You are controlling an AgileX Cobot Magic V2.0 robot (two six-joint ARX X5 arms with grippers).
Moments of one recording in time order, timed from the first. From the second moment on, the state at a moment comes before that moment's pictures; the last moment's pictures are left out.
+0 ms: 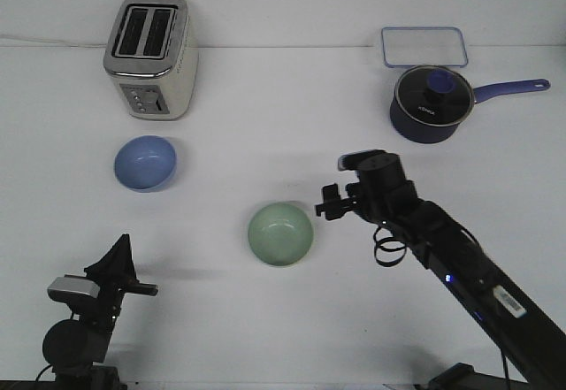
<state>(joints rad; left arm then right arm) -0.06 0.01 0.03 0.17 0.06 -0.13 0.44 1.32 1.12 -0.55 -0.05 0.29</state>
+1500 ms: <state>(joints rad) -0.06 0.01 0.03 0.17 0.06 -0.13 0.17 0.48 0.28 0.03 -0.03 0.05</state>
